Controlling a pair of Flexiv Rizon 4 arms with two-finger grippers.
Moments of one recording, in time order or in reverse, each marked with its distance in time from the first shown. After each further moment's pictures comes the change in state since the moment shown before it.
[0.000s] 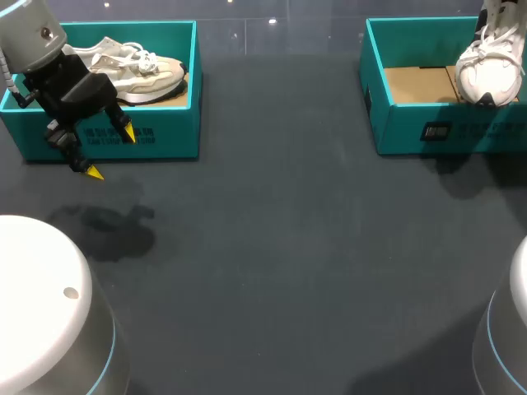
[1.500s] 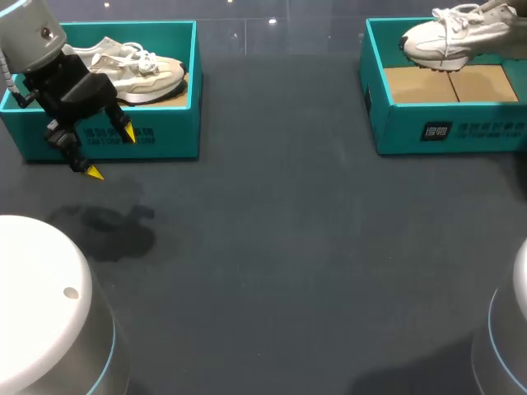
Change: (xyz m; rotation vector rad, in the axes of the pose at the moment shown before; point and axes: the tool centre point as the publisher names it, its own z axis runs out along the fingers) left arm 0.000 0.000 0.000 0.000 0.000 0.000; right arm 0.041 -0.084 0.021 0.124 0.065 1.110
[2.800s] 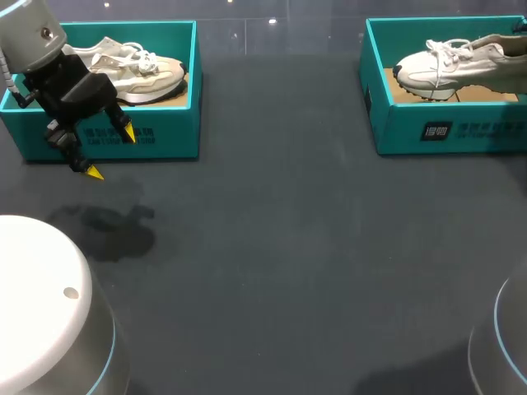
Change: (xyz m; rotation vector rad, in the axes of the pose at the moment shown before) left arm 0.000 0.000 0.000 0.000 0.000 0.000; right arm 0.017 -0.006 0.090 -0.031 0.054 0.072
